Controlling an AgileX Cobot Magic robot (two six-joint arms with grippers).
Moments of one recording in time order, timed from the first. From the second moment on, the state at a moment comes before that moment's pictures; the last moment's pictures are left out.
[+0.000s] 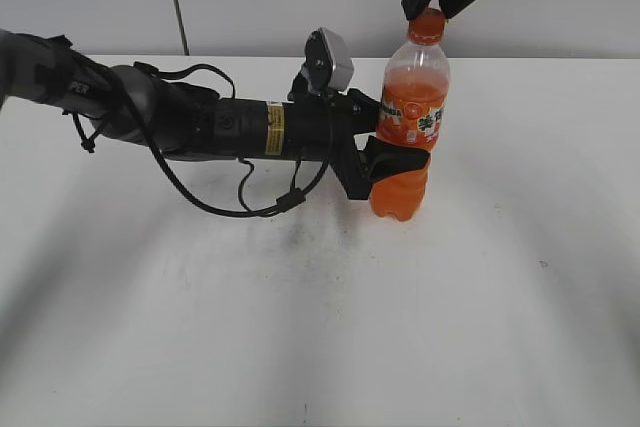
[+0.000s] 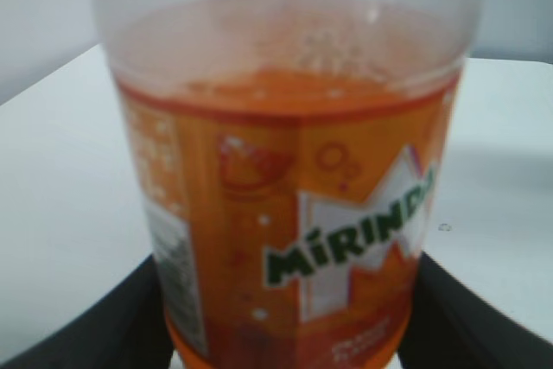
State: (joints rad) left arm -0.47 2.38 -1.50 1.26 -0.97 -0.75; right arm 0.40 1.92 -1.91 0.14 1.22 0.02
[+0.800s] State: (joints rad) left arm -0.47 2.38 -1.50 1.25 -0.97 -0.75; right arm 0.40 1.92 -1.88 0.15 1.22 0.02
